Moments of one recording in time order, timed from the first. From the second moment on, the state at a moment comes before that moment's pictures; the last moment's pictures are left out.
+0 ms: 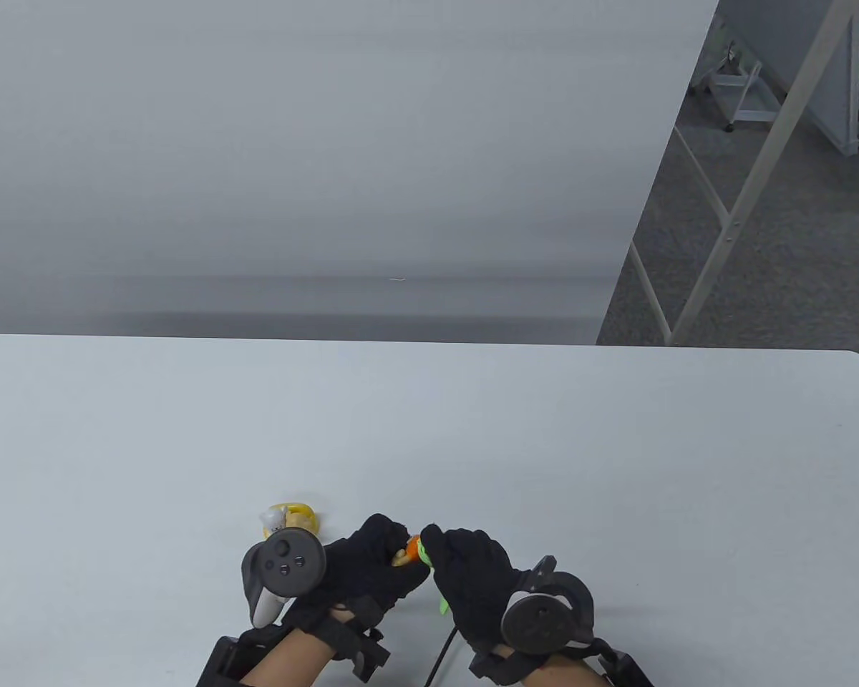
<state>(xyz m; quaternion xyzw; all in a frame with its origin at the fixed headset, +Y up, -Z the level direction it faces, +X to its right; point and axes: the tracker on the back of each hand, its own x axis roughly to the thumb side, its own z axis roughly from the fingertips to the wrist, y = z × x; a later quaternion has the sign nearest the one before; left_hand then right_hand) -0.143 -0.717 -0.296 0.06 -0.26 0.41 0.87 0.078 -0.709 -0.264 0.40 -0.17 0.86 0.28</state>
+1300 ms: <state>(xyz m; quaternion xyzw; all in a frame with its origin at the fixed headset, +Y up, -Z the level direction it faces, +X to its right) -0.182 -0.682 -0.306 0.14 -0.27 0.49 0.82 0.101 -0.698 -0.277 0.32 -0.05 0.77 0.54</state>
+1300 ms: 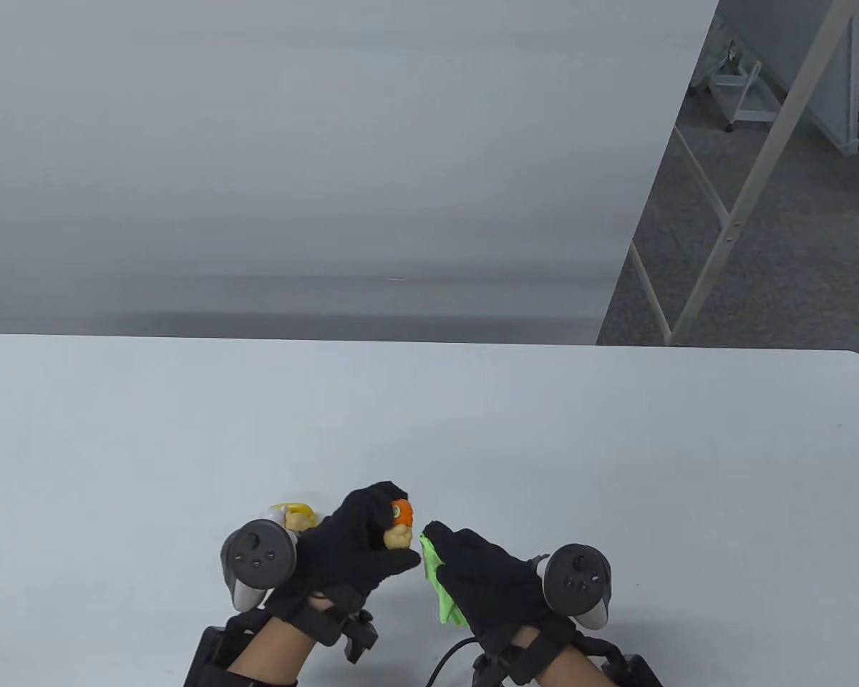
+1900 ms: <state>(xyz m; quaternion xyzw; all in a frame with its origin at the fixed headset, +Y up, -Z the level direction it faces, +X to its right) -0.307 -0.675 -0.376 0.07 -0.14 0.13 0.98 0.125 -0.702 -0.287 0.28 -0.05 0.80 0.53</state>
